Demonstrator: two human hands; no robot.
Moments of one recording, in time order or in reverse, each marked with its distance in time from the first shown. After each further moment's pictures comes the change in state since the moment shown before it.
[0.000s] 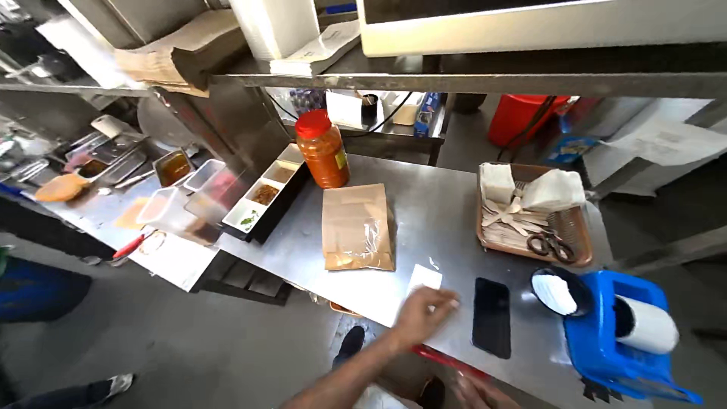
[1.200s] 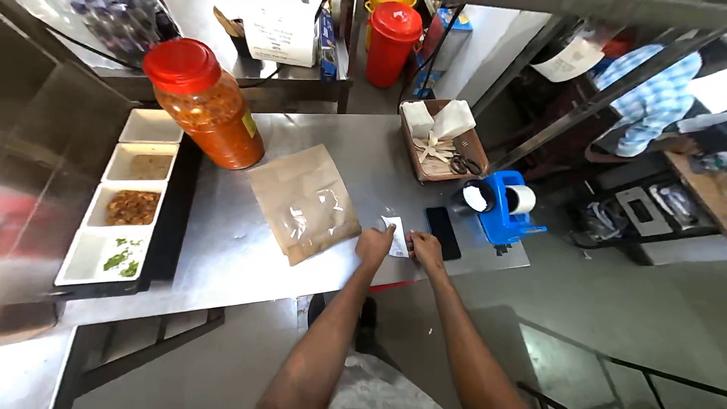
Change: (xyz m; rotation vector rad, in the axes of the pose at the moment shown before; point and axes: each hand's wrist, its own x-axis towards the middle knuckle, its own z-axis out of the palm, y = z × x) left_hand 0.057 -0.053 -0.055 0.146 -0.287 -0.814; right_hand 0.156 -0.012 0.096 -0.444 0.533 0.389
